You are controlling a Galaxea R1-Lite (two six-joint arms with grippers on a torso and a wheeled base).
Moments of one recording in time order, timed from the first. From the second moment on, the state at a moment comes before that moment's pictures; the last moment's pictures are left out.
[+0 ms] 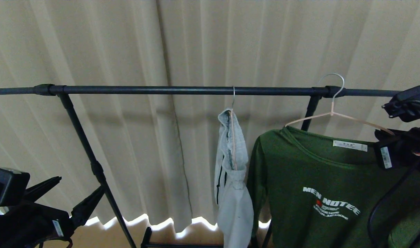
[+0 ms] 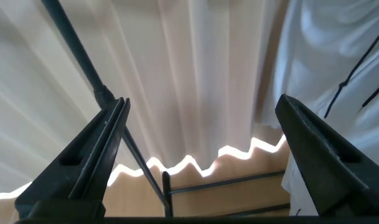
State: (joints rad) left arm -0.21 1.22 -0.01 -1.04 0.07 0.12; right arm 0.29 1.31 -0.68 -0.33 -0.54 -0.29
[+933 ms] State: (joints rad) left arm -0.21 1.20 -0.01 -1.04 0.07 0.12; right arm 0.33 1.57 -0.85 -0.39 -0.64 -0.30
